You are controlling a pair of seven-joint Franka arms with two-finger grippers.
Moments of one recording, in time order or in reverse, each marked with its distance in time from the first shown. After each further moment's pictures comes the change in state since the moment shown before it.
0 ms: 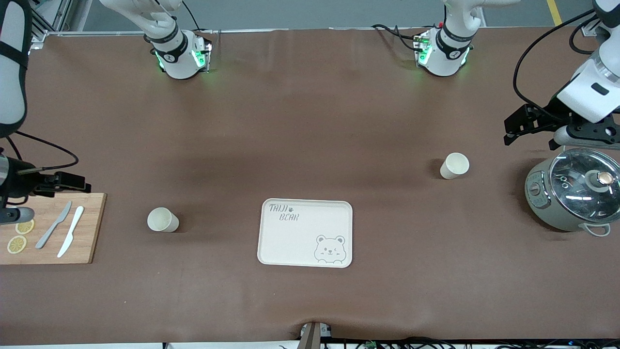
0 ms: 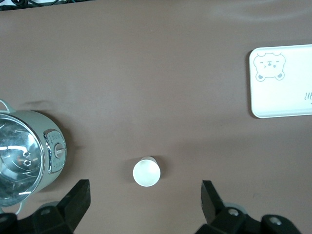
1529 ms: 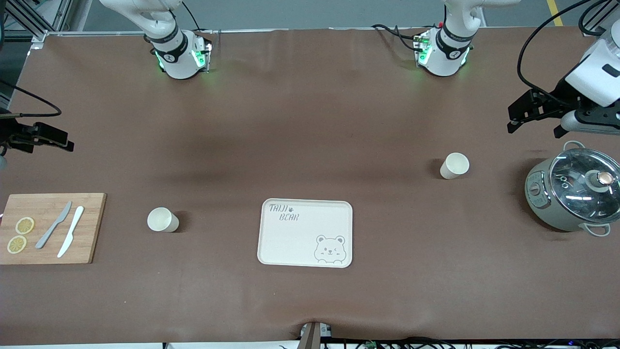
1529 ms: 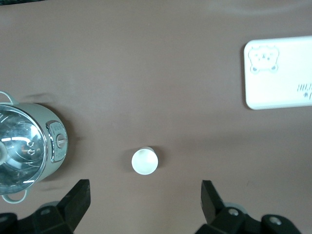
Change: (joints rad) left arm -0.016 -0.004 0.010 0.062 0.000 -0.105 0.014; right arm 0.010 -0.256 0.012 -0.185 -0.042 -0.054 0.087
